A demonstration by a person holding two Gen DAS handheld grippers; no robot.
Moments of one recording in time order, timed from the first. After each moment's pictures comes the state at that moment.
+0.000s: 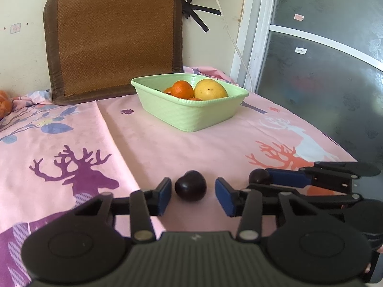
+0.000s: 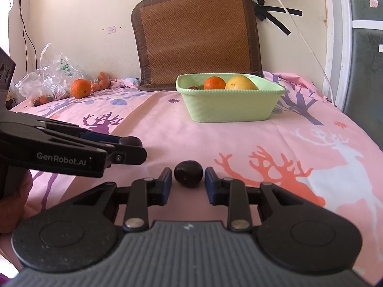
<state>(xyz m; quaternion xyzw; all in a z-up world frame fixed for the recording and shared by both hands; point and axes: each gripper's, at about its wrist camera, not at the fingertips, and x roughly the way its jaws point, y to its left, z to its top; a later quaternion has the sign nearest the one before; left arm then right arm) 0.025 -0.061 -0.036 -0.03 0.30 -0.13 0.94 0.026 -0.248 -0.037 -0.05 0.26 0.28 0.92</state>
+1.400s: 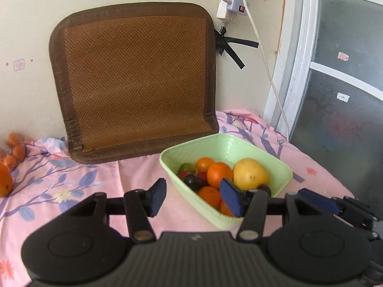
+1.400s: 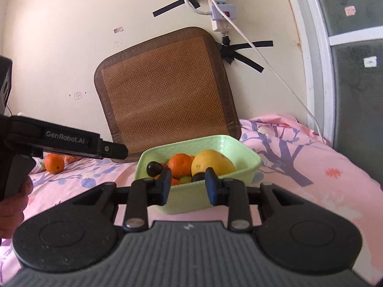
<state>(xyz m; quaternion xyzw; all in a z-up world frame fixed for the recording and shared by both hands) 0.114 -0.048 0.033 -0.03 0.28 -0.05 0.96 0.089 -0.260 0.002 0.06 0.18 0.23 0.95</state>
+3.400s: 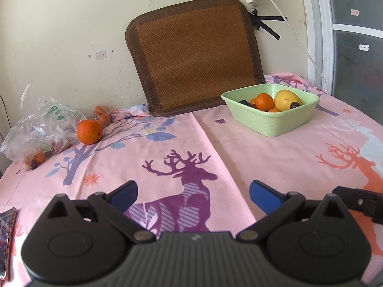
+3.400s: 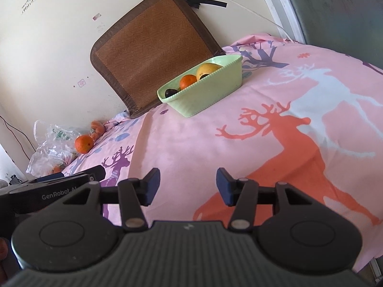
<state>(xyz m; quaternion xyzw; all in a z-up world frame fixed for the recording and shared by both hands) -0.028 -0.060 -0.001 0.05 0.30 0.10 0.95 -0.015 -0.268 -0.024 0.19 0.31 0.20 0.91</state>
